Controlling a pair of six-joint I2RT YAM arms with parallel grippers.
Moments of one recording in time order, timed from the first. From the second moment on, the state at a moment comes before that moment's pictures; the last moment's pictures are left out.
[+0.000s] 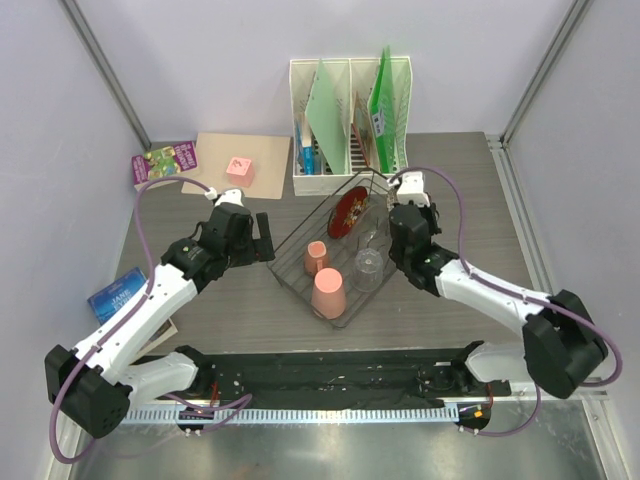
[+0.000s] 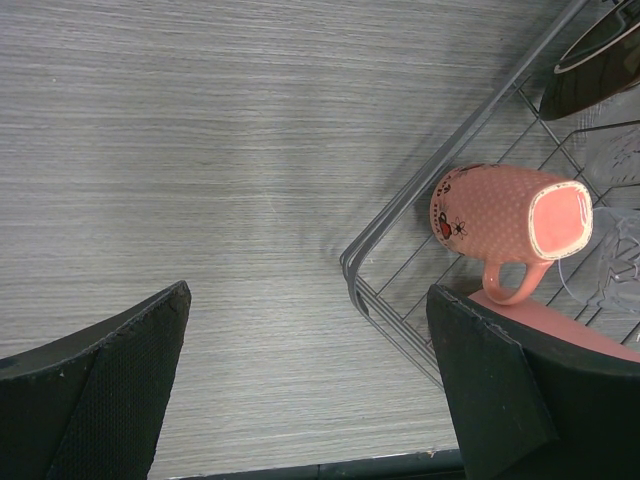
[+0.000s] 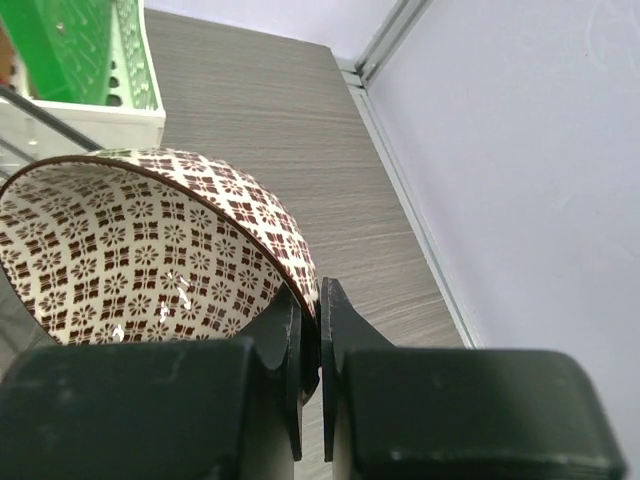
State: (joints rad) left arm -0.54 1.09 0.97 -0.69 -0.27 -0.55; right arm 0.62 1.32 0.72 0.37 1.06 -0.26
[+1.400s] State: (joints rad) left arm -0.62 0.97 1.11 -0.53 -0.08 -0.51; right arm 0.76 1.45 1.29 -0.50 -0.03 0.62
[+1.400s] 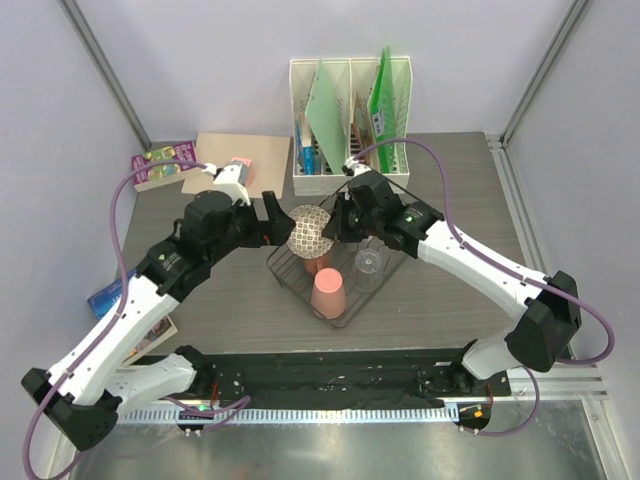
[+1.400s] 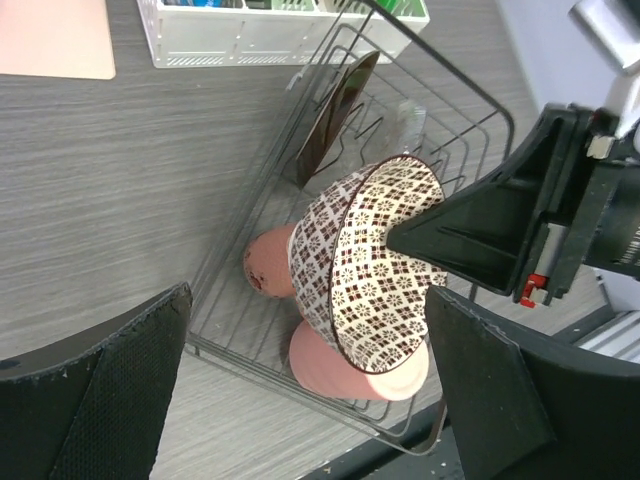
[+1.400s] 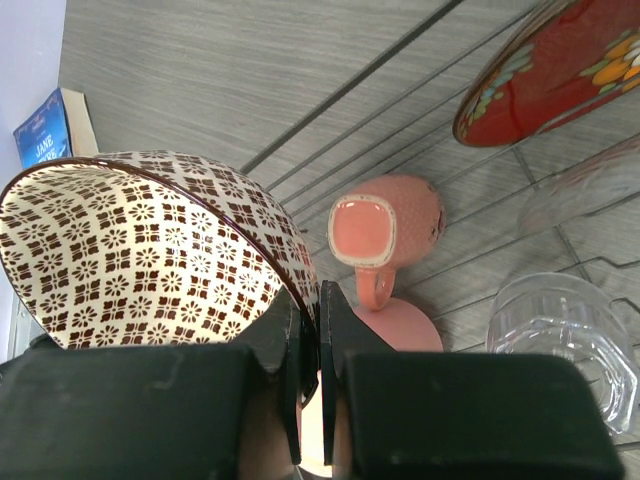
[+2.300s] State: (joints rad) left arm -0.67 1.15 1.16 -0.62 -0.21 -0.50; right arm 0.80 1.42 1.34 -0.48 0.07 0.59
